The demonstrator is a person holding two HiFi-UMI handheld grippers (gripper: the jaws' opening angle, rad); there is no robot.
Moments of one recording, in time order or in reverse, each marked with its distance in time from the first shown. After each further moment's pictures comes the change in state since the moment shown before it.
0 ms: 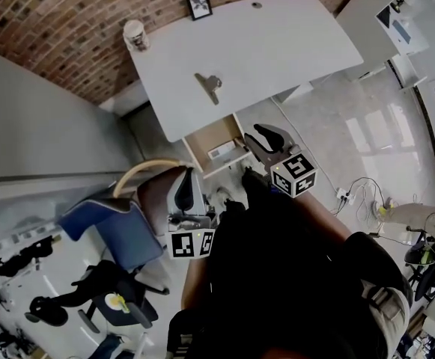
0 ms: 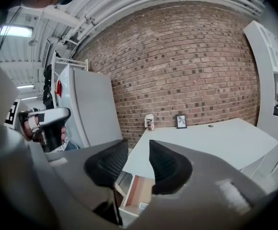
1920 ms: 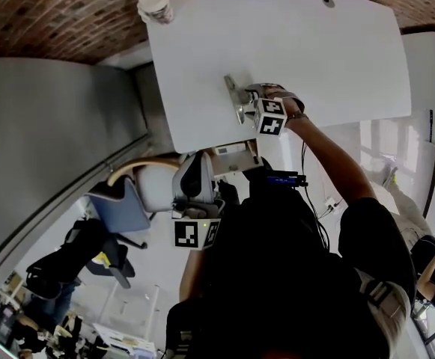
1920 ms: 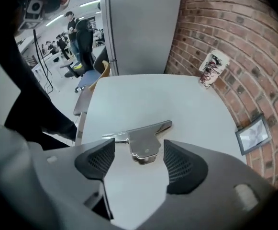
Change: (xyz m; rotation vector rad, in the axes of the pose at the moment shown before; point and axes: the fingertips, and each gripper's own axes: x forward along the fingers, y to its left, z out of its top) left arm 0.201 0.105 -0.045 -0.082 0.144 0.230; right arm 0.303 -0.150 -0.148 -0.933 0.816 0.601
